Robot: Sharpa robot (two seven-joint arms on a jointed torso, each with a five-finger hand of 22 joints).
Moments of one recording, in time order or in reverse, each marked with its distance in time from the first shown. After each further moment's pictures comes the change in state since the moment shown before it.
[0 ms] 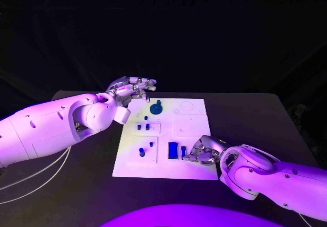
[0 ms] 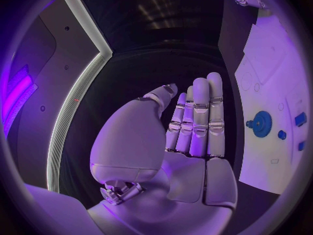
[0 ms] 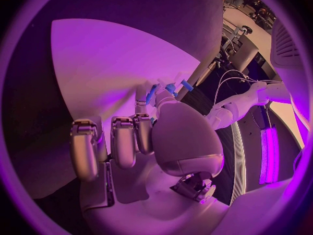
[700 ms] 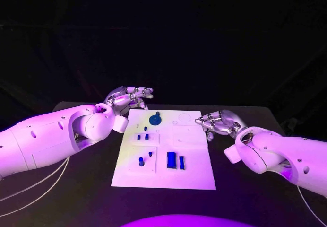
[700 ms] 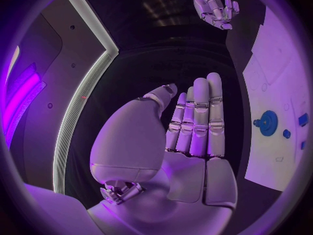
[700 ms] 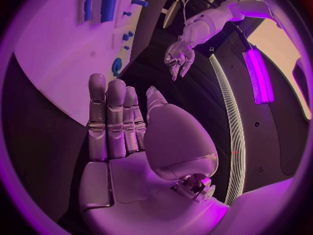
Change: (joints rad) left arm -0.008 0.003 -0.015 -0.024 0.041 -0.001 0.049; left_hand 0.000 0.000 -0.001 0.010 0.000 0.013 -0.009 0.016 0.001 -0.015 0.004 -0.017 -0.029 -0.073 0.007 -0.055 -0.037 0.000 -0.037 0.006 -0.056 -0.028; right arm 0.161 -0.034 0.000 -0.184 0.810 -0.091 0.571; right_hand 0.138 0.068 -0.052 -0.014 0.030 -0.169 0.090 -0.134 -0.116 -0.433 0.088 -0.854 -0.366 -0.221 0.080 -0.747 -0.634 0.164 -0.313 0.077 -1.095 -0.298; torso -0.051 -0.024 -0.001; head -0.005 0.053
